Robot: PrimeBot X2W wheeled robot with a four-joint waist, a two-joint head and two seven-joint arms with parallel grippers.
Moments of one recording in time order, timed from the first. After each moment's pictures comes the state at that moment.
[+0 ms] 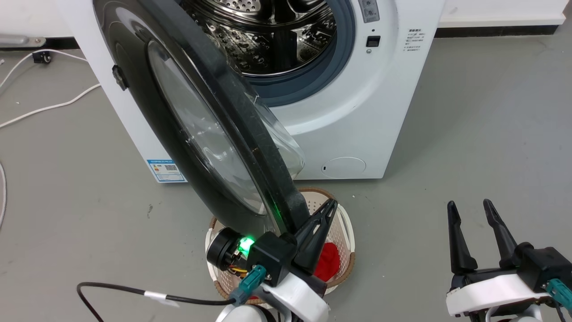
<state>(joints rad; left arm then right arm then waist) -0.17 0.07 -0.57 -0.02 -0.19 -0.05 -0.09 0.00 -0.05 -0.02 0.08 0.14 0.13 -0.25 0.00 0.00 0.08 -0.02</state>
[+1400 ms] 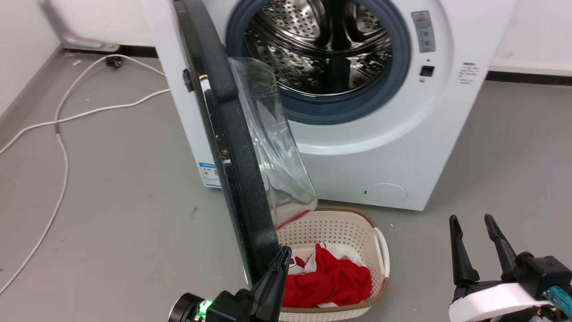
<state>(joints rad) 0.06 0.17 -0.54 -0.13 -0.22 0.14 -0.15 0.04 -0.05 -0.03 0.09 0.15 0.13 -0.21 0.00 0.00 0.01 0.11</state>
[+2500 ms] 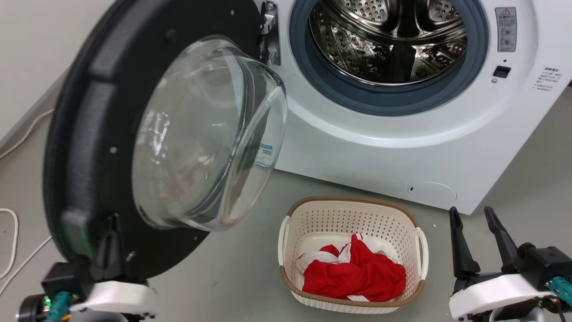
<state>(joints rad) 0.03 0.32 -0.13 -0.01 -0.39 0.26 -0.23 0.02 -0.05 -0.03 0.06 0.17 0.13 -0.17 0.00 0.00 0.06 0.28</state>
